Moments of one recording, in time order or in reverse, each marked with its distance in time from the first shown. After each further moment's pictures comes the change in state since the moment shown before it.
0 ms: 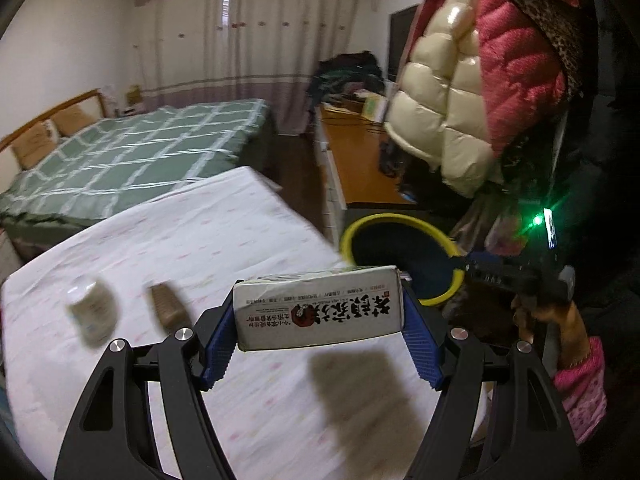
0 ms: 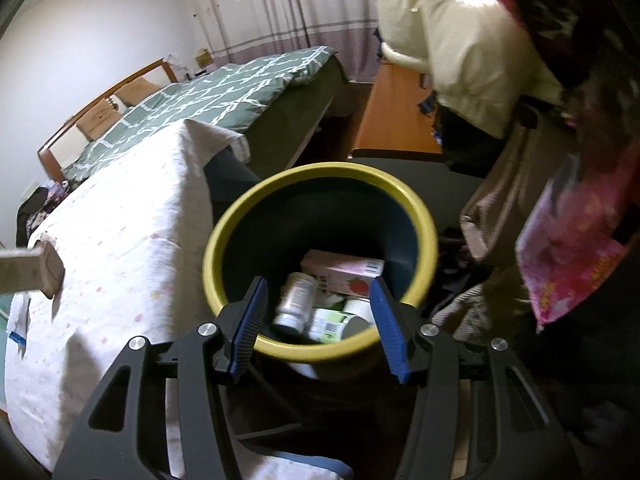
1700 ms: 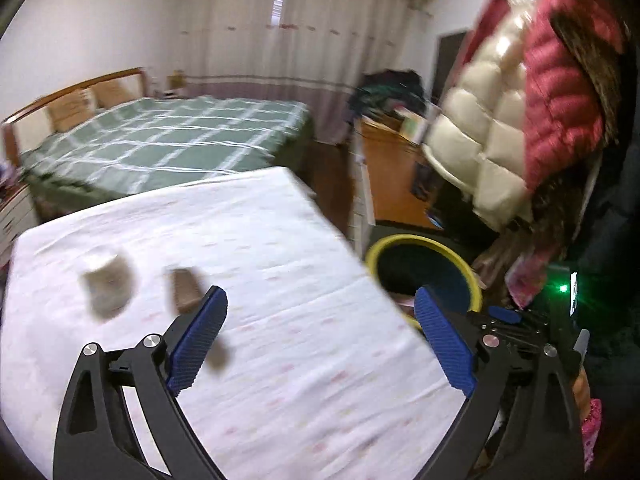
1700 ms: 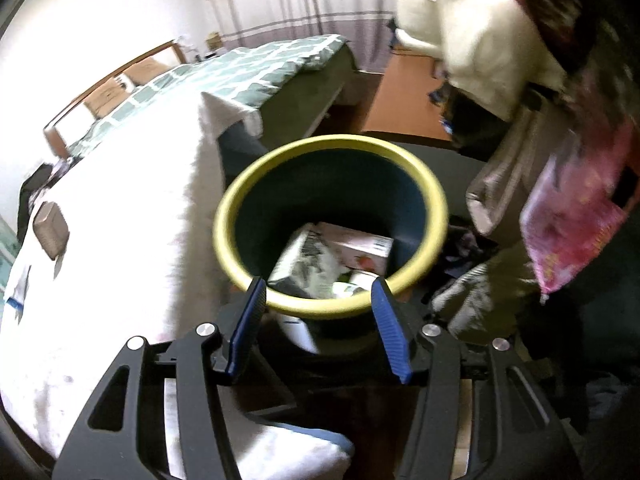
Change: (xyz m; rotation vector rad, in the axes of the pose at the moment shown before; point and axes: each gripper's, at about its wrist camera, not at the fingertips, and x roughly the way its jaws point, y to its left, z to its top) left arm -0.022 0.029 -0.016 -0.185 -0.058 0.131; right arm -0.002 0.040 -0.021 -0.089 0.050 0.040
